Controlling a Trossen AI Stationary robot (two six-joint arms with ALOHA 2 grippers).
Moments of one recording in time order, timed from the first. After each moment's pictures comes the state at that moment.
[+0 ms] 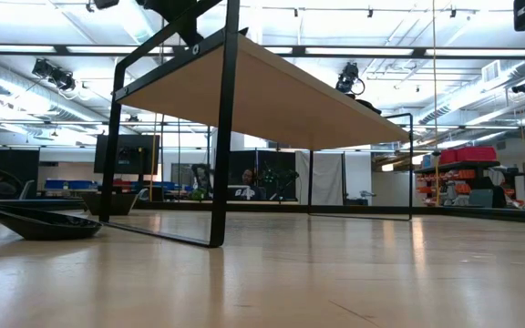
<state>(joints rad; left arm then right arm) -0.17 1.53 1.58 -1.22 -0.55 -2.22 0.07 0.01 0.77 -0.81 0.04 -0.09</state>
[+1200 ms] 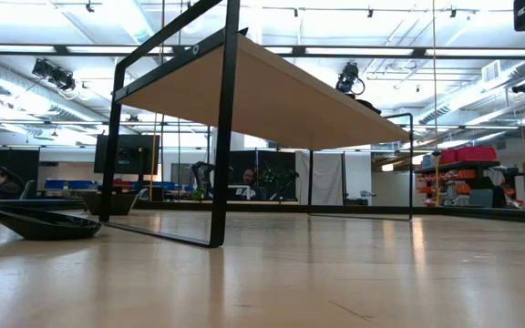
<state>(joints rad) -0.55 1.62 1.58 -0.85 -0.54 -2.05 0.07 0.01 0.77 -0.81 0.04 -0.09</state>
